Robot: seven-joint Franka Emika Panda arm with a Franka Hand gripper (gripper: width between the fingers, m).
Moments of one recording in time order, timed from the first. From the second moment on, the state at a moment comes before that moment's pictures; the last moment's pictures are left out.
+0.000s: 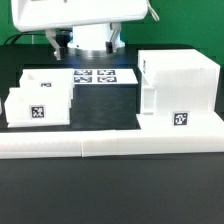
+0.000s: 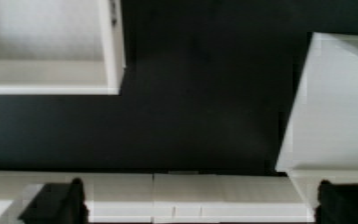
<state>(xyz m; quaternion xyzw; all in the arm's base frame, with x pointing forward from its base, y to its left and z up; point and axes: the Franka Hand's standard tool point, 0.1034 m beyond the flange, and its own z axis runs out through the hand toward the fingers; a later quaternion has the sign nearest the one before) 0.560 -0.044 0.116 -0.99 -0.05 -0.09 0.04</state>
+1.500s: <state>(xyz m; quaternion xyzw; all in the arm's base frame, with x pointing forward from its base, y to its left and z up) 0.514 -0.081 0.046 -1.00 -0.04 -0.04 0.03</state>
